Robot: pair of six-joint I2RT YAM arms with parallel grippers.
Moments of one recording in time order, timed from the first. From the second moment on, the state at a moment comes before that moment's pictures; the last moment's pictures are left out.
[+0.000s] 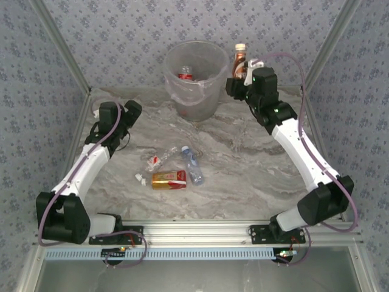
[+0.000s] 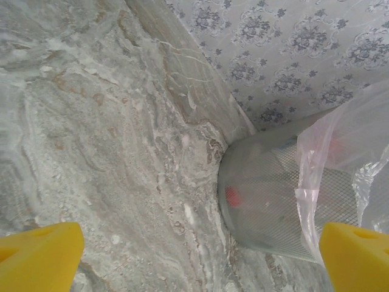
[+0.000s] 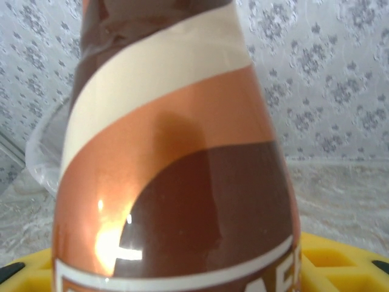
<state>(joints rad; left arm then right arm) -0.16 1.27 0.98 -0.25 -0.05 -1.01 0.37 1.49 1.53 -0.35 0.07 0.24</state>
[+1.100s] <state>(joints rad) -0.16 1.13 0.85 -0.30 -0.18 -0.95 0.31 2.24 2.49 -0.51 -0.12 0.17</state>
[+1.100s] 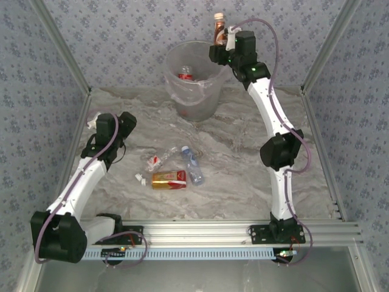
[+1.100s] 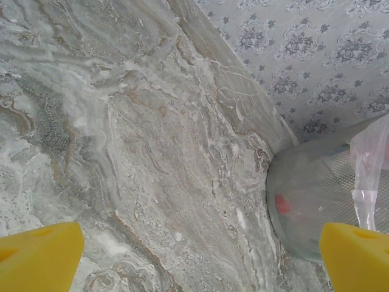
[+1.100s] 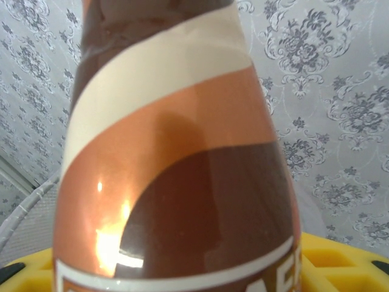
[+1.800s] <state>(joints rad) -0.16 1.10 0.84 -0.30 -0.20 -0.93 0.33 2.34 2.54 -0.60 -0.12 0.01</state>
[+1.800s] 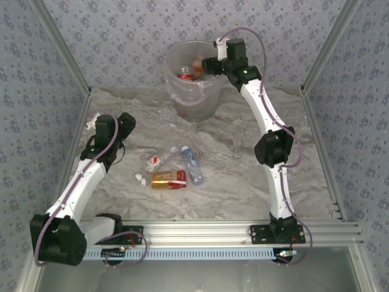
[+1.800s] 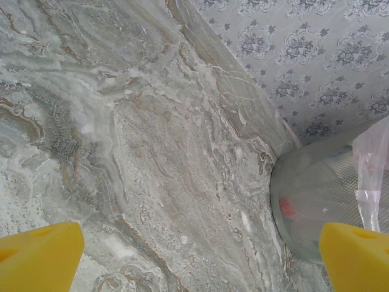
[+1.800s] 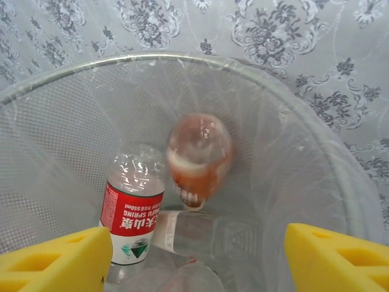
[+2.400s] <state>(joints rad) -0.16 1.15 0.84 -0.40 -0.16 -0.87 0.35 2.03 2.21 -0.60 -0.12 0.01</state>
